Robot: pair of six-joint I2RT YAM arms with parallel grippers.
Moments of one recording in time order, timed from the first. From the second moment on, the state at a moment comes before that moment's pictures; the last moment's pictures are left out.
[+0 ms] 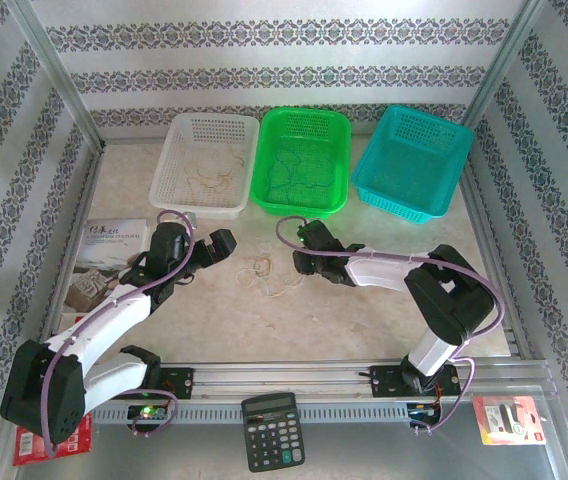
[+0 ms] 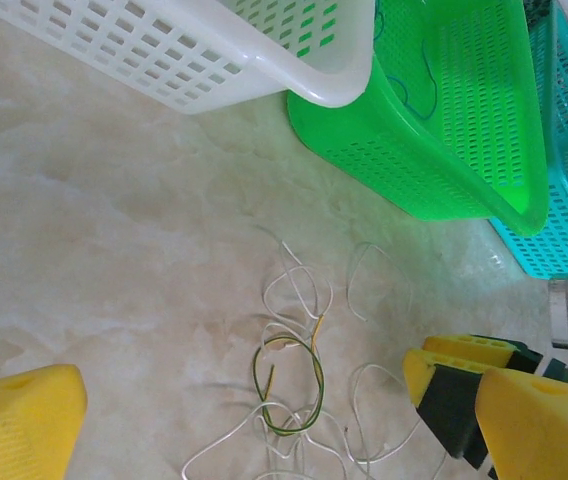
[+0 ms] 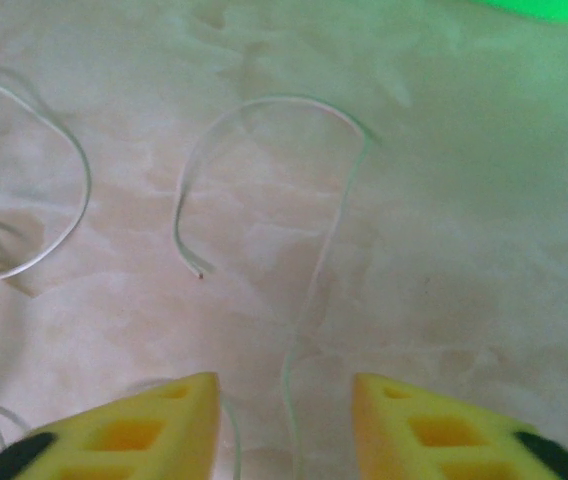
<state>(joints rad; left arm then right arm) -0.32 1.07 0.53 -0.05 0.19 -0.77 0.69 1.67 0.81 -0.09 0.13 0.44</state>
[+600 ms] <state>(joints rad) -0.32 1.11 0.55 -0.04 0.24 -0.77 0.64 1.61 0.77 -0.02 -0.02 0.42</state>
